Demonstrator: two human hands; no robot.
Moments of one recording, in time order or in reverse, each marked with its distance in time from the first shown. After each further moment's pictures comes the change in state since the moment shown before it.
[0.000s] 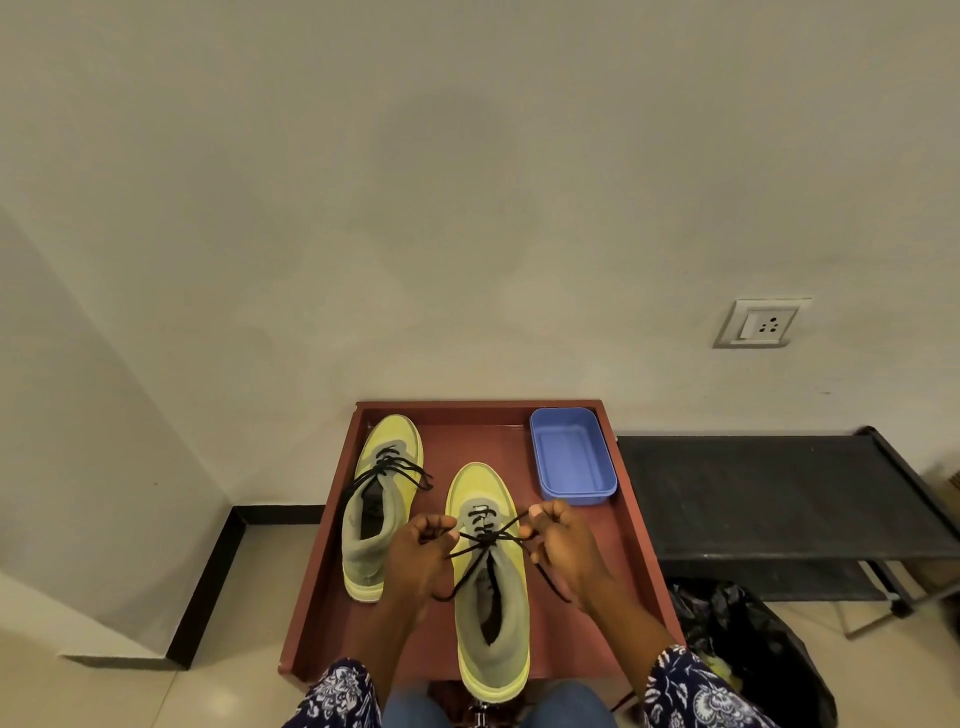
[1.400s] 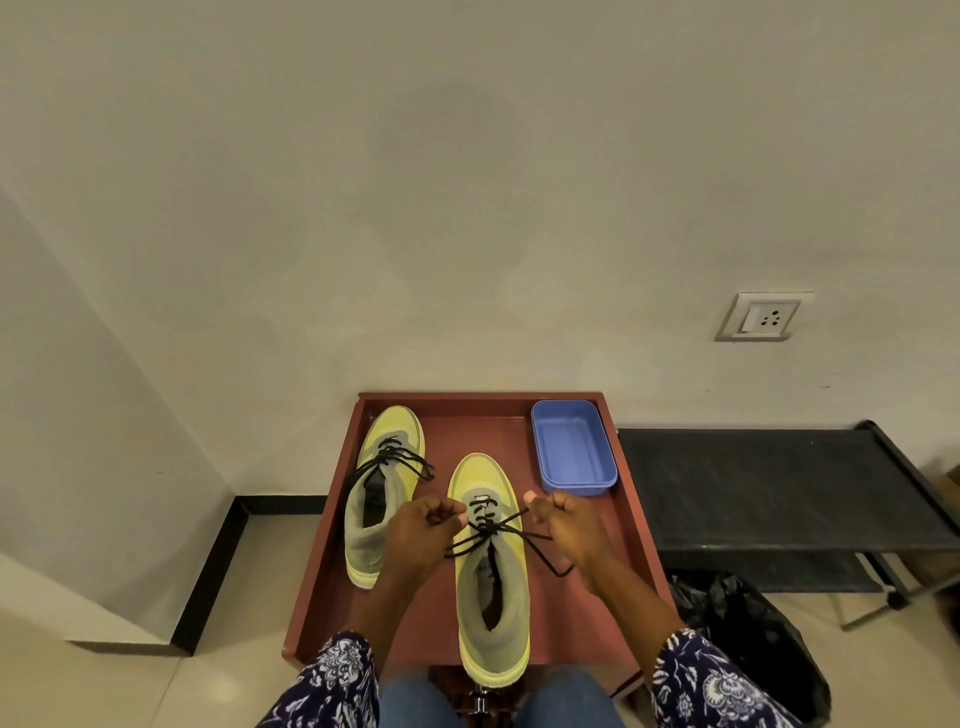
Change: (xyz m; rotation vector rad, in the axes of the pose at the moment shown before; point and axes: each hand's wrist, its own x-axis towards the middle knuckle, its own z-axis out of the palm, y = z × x) left_hand -0.005 0.019 -0.007 0.354 -0.076 0.185; right_hand -0.011 -0.016 -0.008 -0.261 0.018 -0.012
